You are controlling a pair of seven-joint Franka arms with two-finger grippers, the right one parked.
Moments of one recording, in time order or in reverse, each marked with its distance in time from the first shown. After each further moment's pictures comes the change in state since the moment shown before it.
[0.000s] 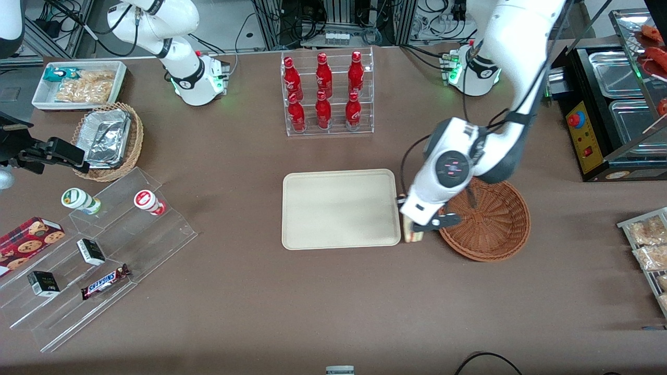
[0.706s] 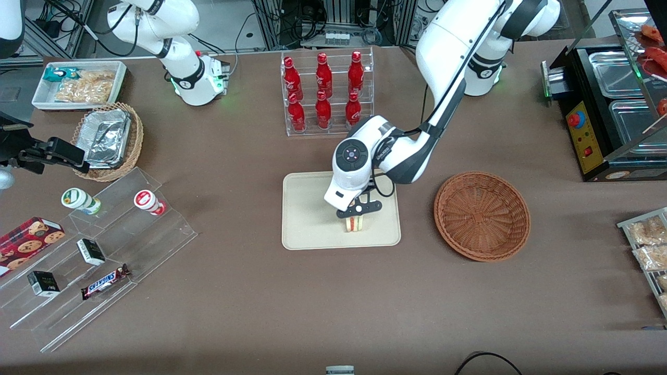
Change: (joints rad) arm -0.233 0.212 0.002 0.228 0.055 0.000 -0.266
